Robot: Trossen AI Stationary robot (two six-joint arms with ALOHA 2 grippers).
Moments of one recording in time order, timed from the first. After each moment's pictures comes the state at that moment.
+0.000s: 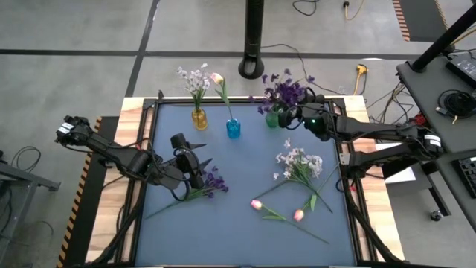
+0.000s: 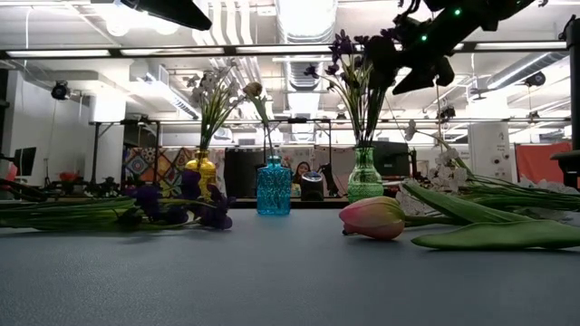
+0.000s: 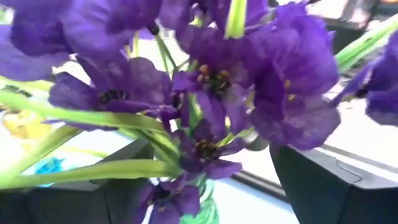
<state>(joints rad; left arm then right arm) -0.44 1.14 0.92 -0.41 -0.96 -0.08 -0.31 1.12 0.80 -0.08 0.69 0.30</state>
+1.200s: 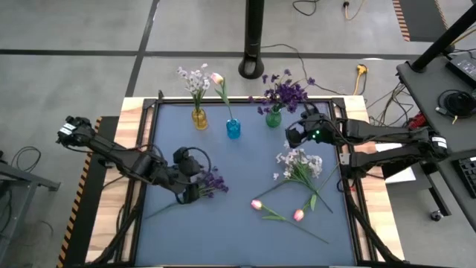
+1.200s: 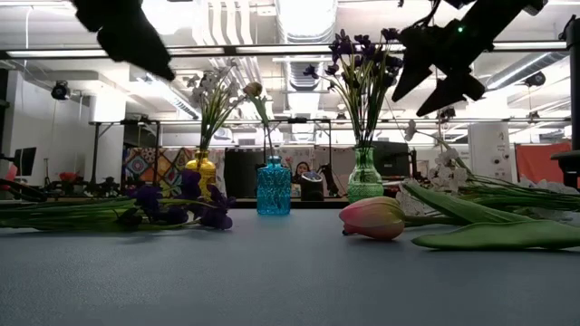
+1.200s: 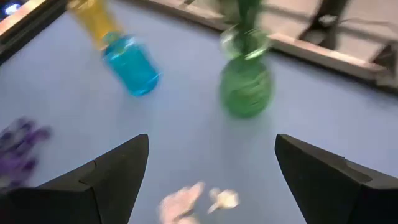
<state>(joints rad) -0.44 1.19 0.92 -0.66 -0.50 -0.59 -0.20 1.01 0.80 -0.55 0.37 0.64</state>
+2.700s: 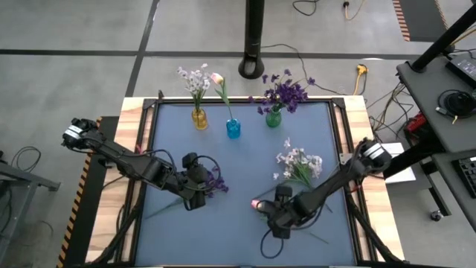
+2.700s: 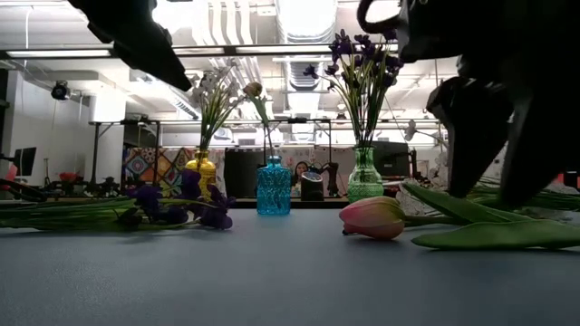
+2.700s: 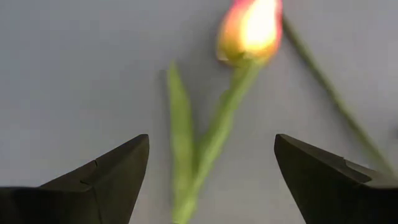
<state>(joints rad) -0.44 1.29 0.92 -0.54 -0.49 -0.47 0.57 1.88 1.24 -0.68 0.22 0.66</state>
